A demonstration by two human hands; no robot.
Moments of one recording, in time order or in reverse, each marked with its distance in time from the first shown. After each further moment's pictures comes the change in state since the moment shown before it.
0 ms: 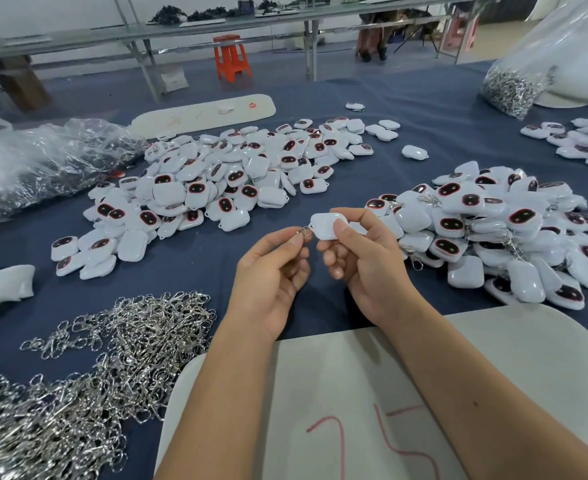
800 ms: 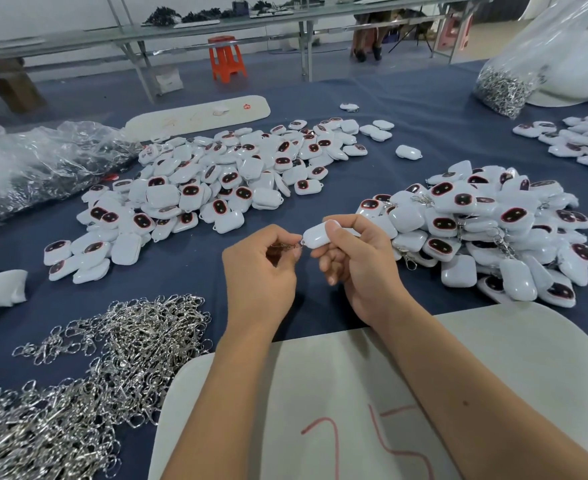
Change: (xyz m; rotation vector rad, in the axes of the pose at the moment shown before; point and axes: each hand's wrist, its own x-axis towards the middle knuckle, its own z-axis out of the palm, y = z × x) left_hand 0.000 -0.004 -0.004 0.970 0.129 0.709; right_hand 0.002 0.003 0.001 -0.046 0.075 0.015
